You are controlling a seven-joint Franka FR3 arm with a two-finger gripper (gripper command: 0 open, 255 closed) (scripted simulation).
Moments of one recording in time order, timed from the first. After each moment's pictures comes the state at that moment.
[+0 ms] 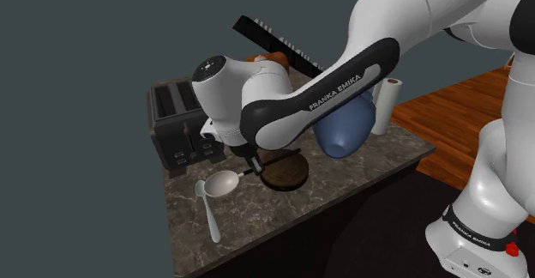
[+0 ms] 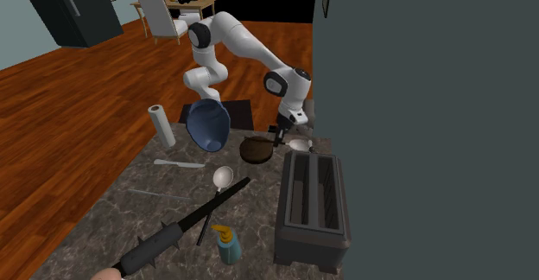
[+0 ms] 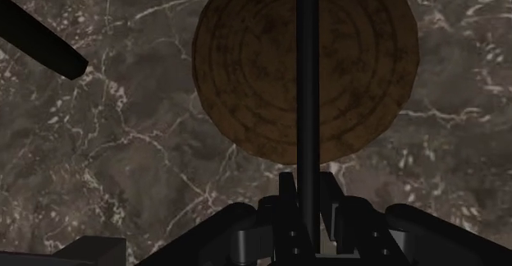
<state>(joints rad) 0.42 0.30 0.30 -1.83 -0.35 1.93 -0.40</state>
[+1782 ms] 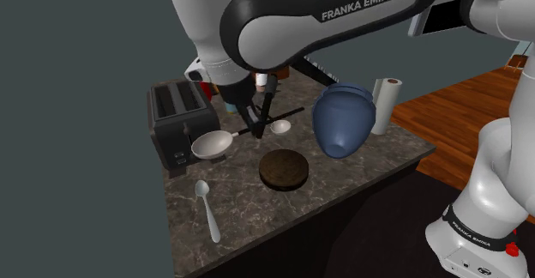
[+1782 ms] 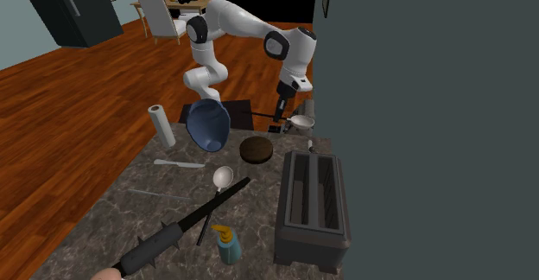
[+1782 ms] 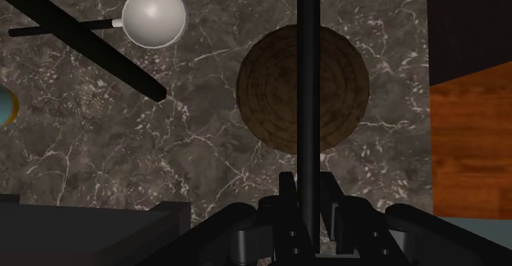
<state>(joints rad) 0.43 0.21 0.31 -1.58 -0.30 1.61 -0.49</state>
